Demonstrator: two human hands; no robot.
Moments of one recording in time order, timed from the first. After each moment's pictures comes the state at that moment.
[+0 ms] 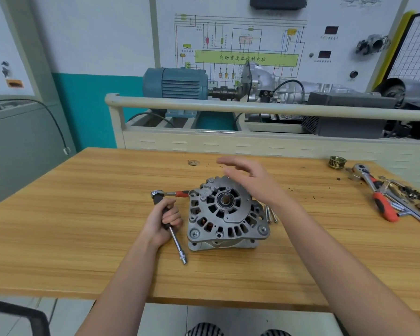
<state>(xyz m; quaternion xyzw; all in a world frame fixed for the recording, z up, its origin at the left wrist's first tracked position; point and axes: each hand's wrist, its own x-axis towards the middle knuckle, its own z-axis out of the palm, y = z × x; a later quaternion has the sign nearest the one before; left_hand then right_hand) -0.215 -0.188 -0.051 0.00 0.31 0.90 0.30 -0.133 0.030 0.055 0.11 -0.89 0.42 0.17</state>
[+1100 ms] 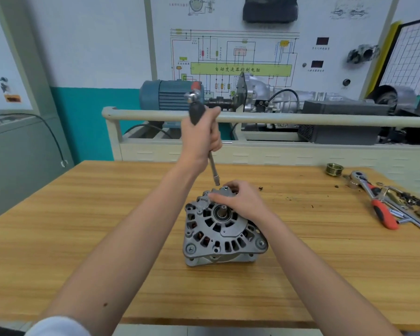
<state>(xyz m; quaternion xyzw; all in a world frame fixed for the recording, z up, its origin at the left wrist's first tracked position) -0.192 -0.097 0.145 0.34 0.46 0.82 0.01 -0.151 0.023 0.030 -0.06 -0.90 0.40 0.15</state>
